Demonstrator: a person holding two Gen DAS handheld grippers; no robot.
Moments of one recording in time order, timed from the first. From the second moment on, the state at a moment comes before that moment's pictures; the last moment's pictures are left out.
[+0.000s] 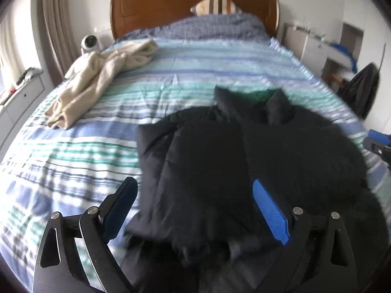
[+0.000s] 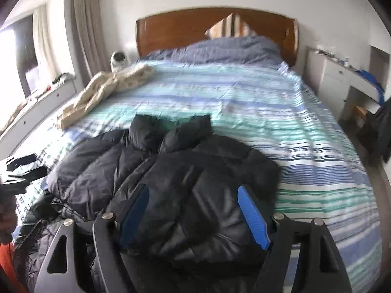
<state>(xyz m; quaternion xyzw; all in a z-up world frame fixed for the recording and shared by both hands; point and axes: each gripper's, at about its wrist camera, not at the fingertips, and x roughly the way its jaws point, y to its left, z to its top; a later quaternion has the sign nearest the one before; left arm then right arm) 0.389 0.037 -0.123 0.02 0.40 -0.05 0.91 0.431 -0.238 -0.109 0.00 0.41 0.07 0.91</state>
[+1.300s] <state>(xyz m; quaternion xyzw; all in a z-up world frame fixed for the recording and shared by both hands) 0.517 0.063 -0.216 -0.09 0.48 -0.01 0.87 0.439 -0.254 -0.201 0.05 0.45 0.06 0.89</state>
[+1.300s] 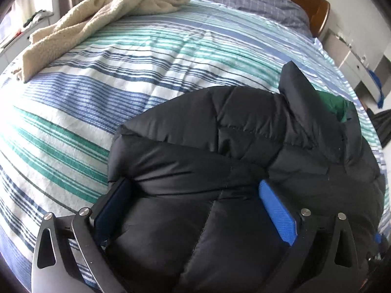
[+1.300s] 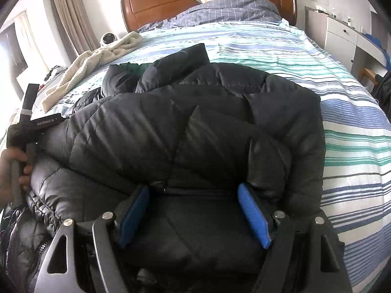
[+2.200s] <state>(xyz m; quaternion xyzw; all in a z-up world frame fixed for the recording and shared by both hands) 0.267 0.126 -0.018 0.17 0.33 -0.01 0.93 0.343 -0.251 -0.069 0.00 0.36 0.09 0.93</state>
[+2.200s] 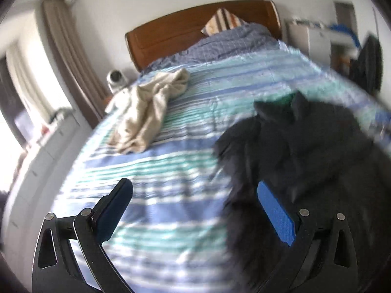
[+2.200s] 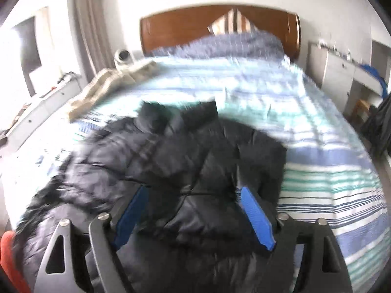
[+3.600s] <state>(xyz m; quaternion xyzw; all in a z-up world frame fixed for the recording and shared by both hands) 0.149 0.144 -0.186 -0.13 0.55 -0.11 0.81 0.131 -0.346 -0.136 0.14 0.51 0.04 0.85</state>
